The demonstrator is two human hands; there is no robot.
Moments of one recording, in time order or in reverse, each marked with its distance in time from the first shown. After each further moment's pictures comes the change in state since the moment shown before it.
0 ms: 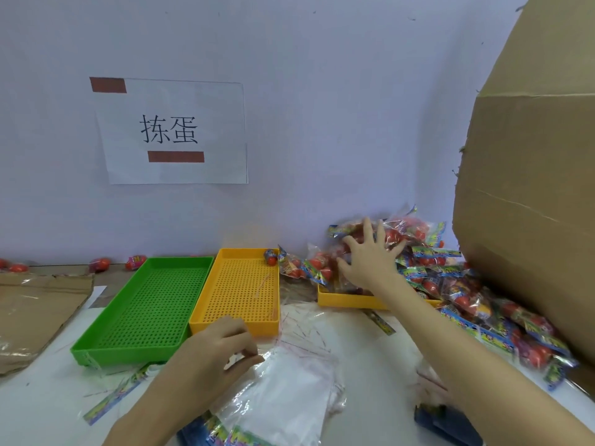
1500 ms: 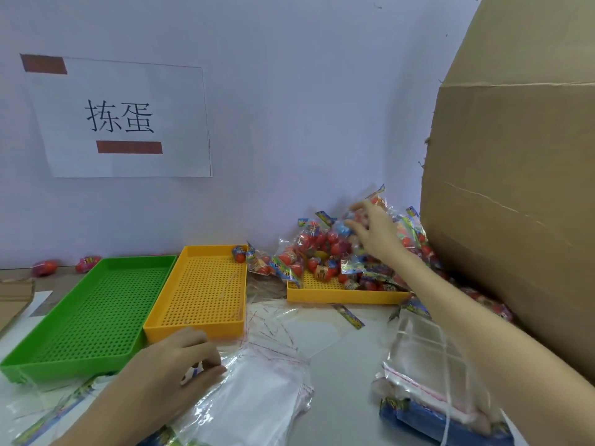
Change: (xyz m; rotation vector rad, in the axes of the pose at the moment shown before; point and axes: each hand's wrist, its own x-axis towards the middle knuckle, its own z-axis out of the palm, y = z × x) left_hand -0.001 0.007 0.000 -0.004 -0.130 -0.053; right_hand 0.026 0.084 -0.016 0.678 0.255 -0.060
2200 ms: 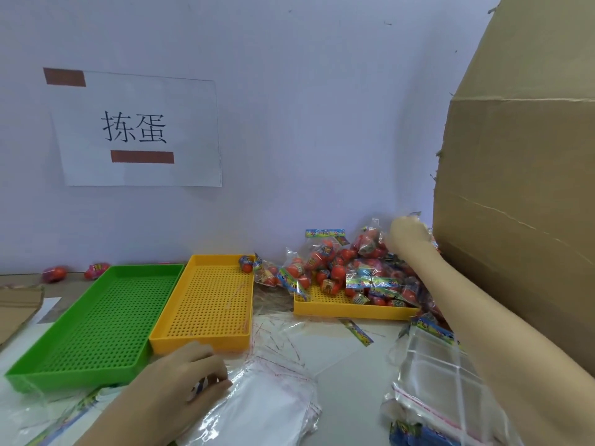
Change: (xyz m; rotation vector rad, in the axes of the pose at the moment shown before) left_hand 0.002 -0.003 0.003 0.034 0.009 0.033; right_hand 0.034 0.010 -0.027 -0.812 -0.101 0.296
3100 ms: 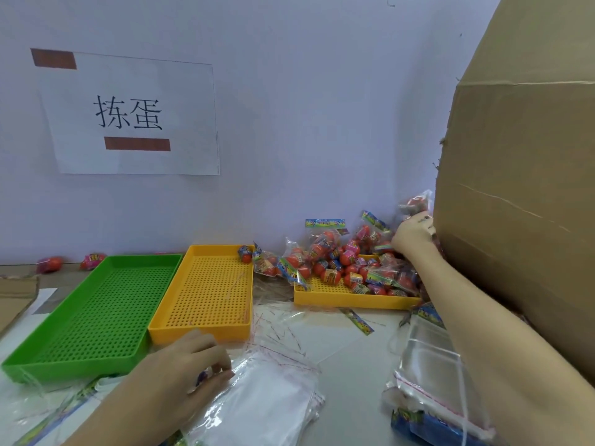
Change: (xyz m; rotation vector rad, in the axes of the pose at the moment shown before) left_hand -0.002 -0.002 -0.001 -0.062 -0.074 -0.084; right_hand 0.008 0.009 0.034 0.232 0.020 0.262
